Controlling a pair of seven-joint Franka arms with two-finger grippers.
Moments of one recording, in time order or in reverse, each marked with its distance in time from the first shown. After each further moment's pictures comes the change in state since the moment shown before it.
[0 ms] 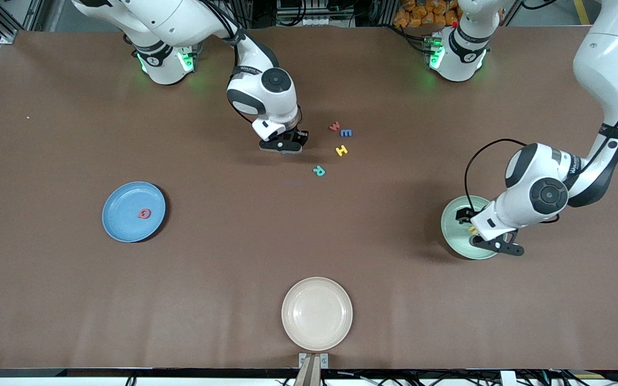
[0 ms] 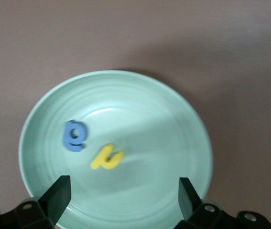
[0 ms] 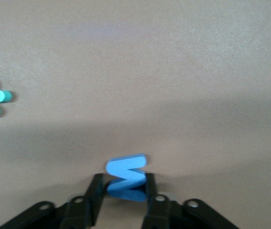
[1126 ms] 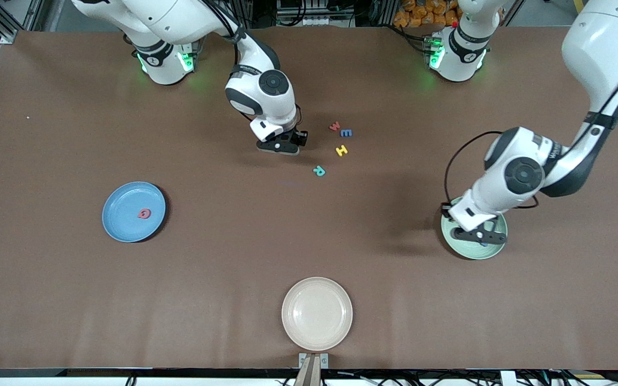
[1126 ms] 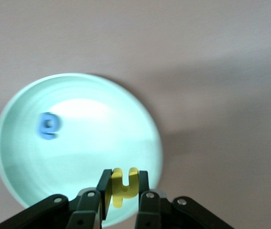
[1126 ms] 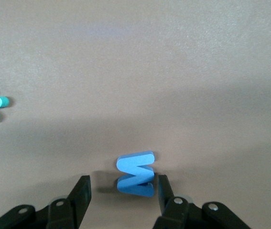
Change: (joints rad) left arm 0.007 -0.046 -0.034 -0.048 0.000 0.032 -0.202; right arm -0.001 -0.017 -0.003 -0.002 0.082 -0.016 -0.032
